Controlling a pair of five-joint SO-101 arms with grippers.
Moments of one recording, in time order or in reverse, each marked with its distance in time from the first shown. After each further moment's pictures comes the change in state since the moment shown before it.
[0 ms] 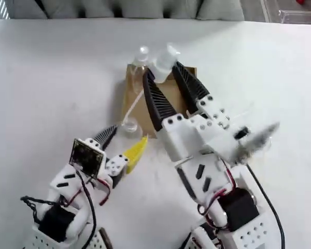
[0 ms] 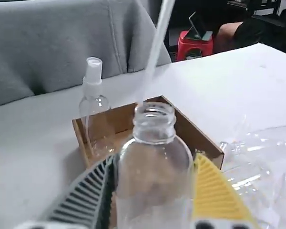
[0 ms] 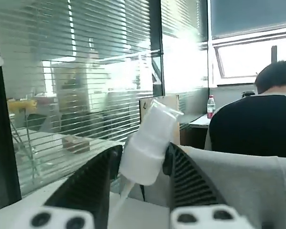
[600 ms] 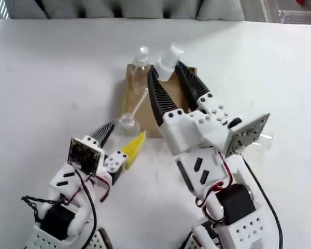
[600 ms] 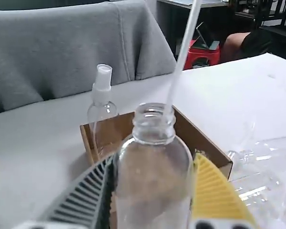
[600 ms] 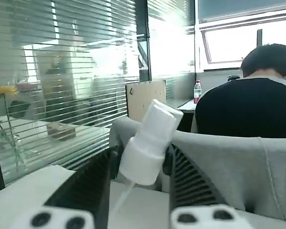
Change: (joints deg) left arm -1.7 0.0 1.4 -3.4 0.0; right arm 3.1 0.8 3.4 0.0 0.2
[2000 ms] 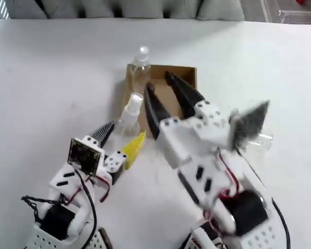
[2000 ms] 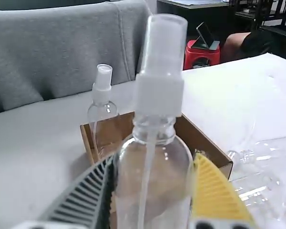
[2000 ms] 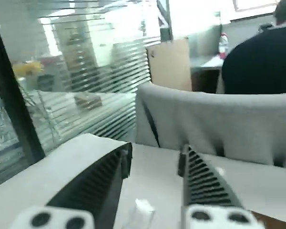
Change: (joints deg) left arm 0.0 0.0 0.0 0.0 0.0; right arm -4.7 3.3 -12.6 21.7 -6.1
